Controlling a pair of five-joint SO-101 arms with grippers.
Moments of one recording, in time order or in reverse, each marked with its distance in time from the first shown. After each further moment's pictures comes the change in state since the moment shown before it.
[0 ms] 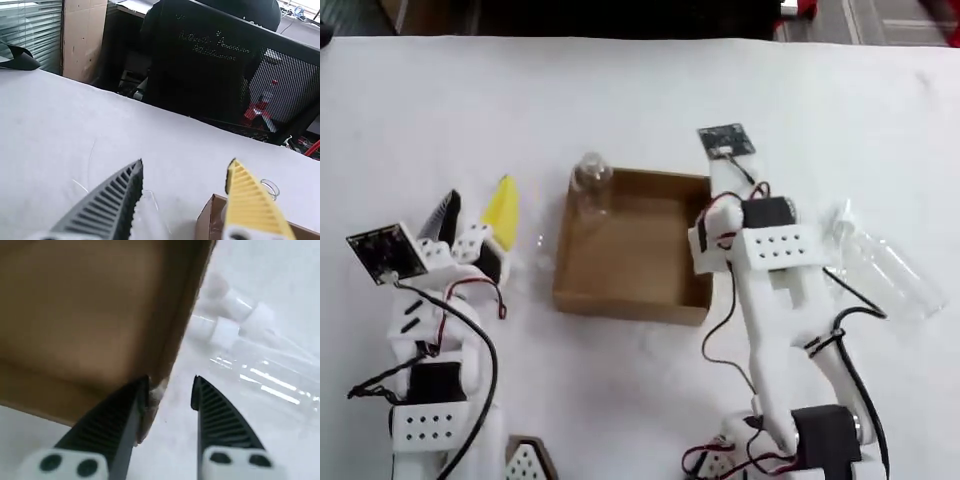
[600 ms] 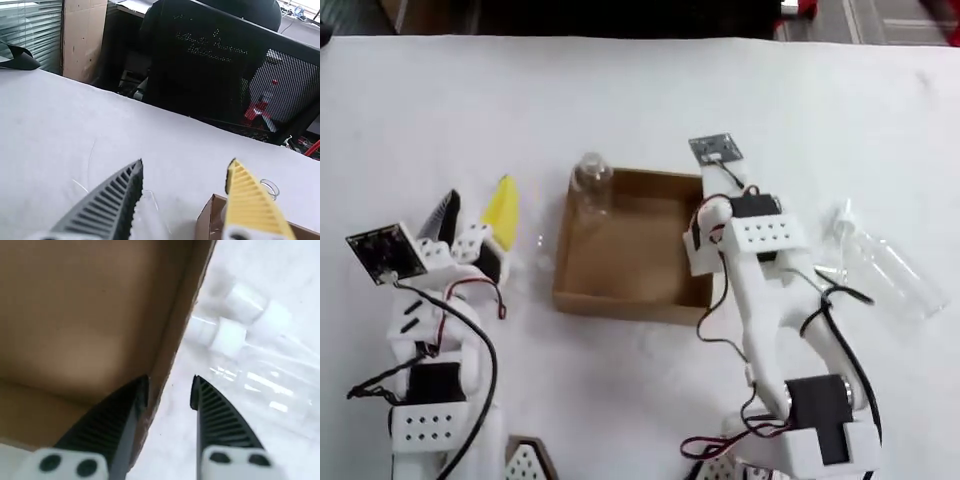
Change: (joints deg) left arm 0.0 0.0 0.0 0.0 0.0; right arm 1.0 8.8 1.0 -6.0 0.9
